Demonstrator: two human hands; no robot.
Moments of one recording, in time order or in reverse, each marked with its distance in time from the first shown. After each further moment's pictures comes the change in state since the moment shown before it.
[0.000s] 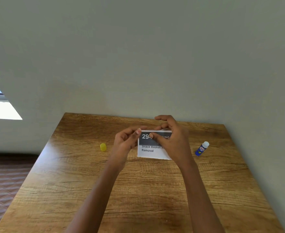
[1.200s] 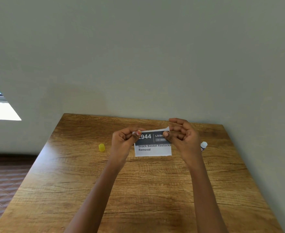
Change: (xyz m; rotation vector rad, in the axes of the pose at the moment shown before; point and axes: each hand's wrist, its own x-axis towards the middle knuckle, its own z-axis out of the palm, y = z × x) left_hand 0.001 0.004 0.010 0.125 0.147 0.071; right_hand -0.008 0.021 -0.023 0.413 0.075 0.210
